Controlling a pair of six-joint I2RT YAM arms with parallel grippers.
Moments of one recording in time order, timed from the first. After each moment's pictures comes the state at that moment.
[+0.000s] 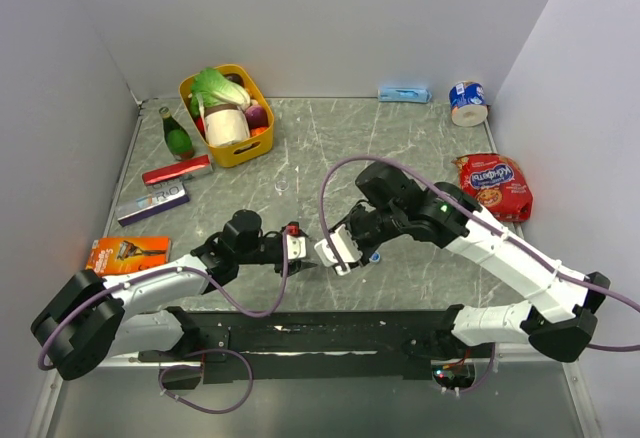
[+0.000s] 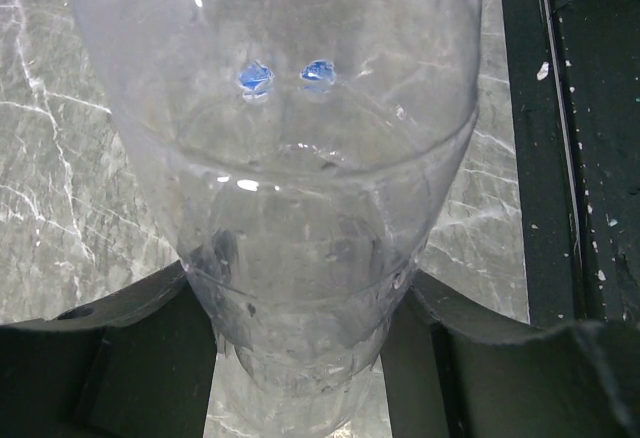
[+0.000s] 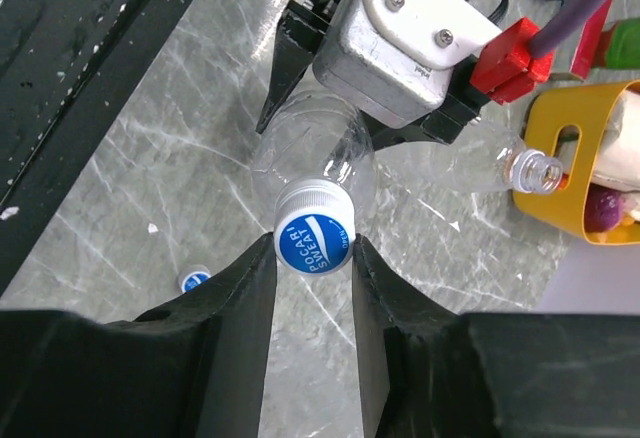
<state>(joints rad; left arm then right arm) -0.77 1.17 0.44 0.37 0.60 0.47 0.93 1.21 1.39 -1.07 -0.44 -1.27</state>
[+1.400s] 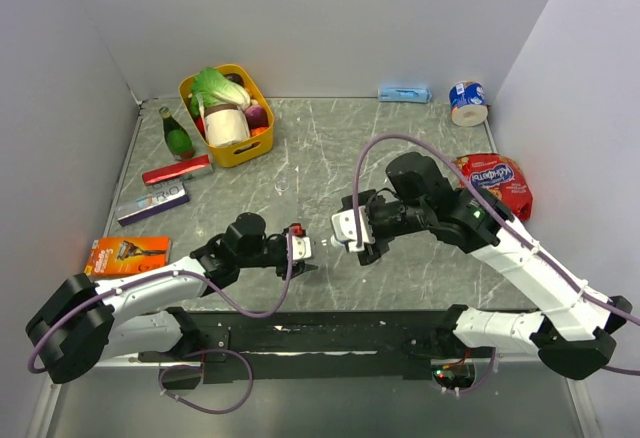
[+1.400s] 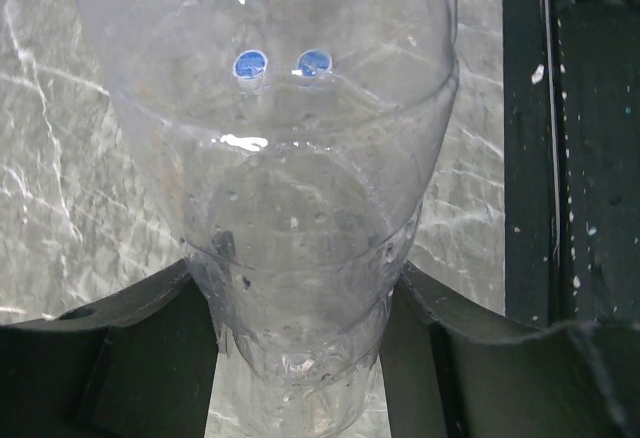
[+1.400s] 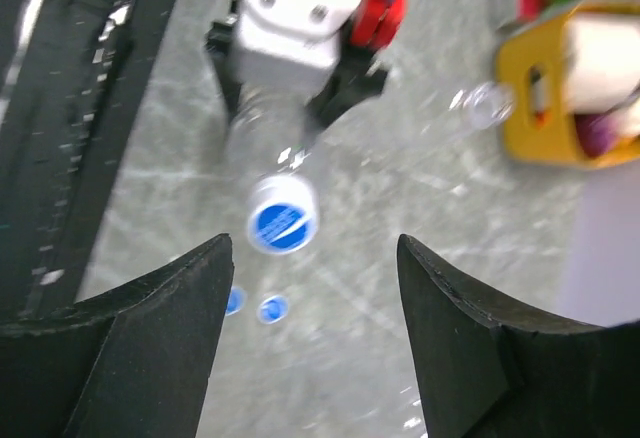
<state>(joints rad) -0.83 1.13 0.46 0.28 0.49 0.41 0.84 1.10 1.38 -1.01 -0.48 -1.02</state>
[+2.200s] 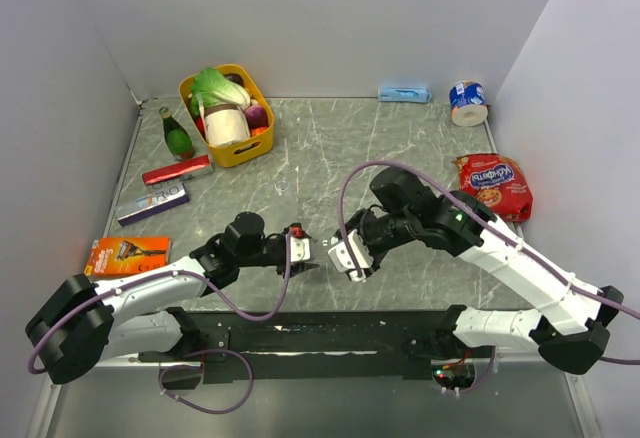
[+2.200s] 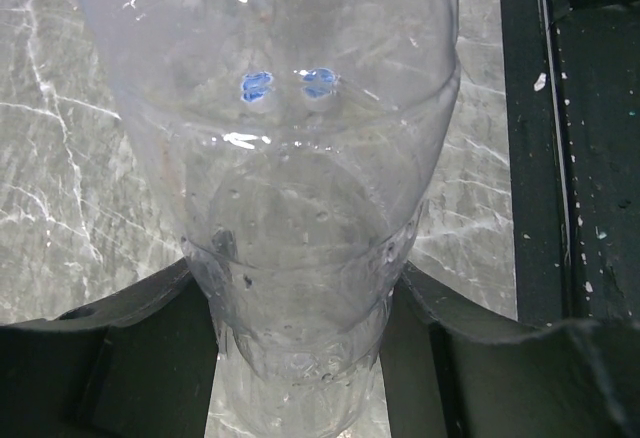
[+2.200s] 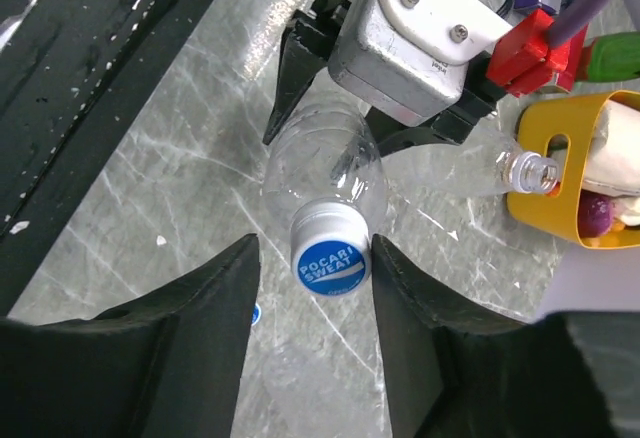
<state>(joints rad) -0.83 1.12 0.46 0.31 0.52 0.46 0.90 1.12 1.31 -1.05 -0.51 -1.27</state>
